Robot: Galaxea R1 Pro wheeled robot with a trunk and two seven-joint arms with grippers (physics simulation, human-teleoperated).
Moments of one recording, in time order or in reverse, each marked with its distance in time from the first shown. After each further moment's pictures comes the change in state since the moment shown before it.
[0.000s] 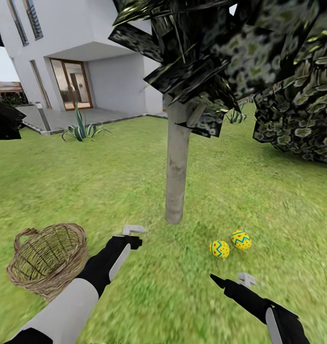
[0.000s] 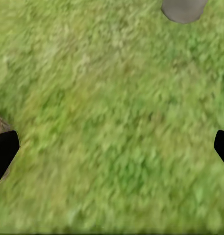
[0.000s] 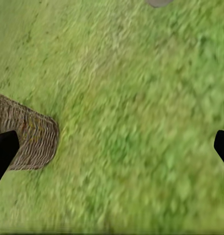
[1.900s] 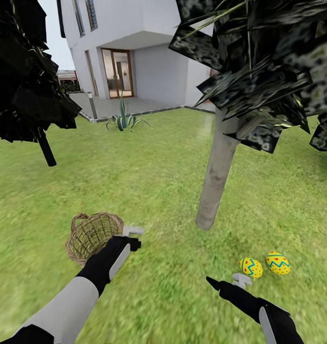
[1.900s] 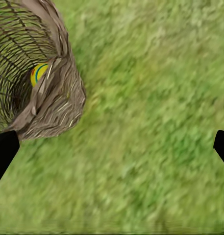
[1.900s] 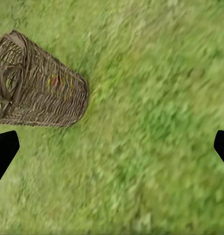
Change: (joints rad) left arm -0.013 0.000 0.002 0.032 -0.003 0.033 0.007; right arm 0.000 0.001 0.071 0.018 -0.007 -0.011 -0.079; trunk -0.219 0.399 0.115
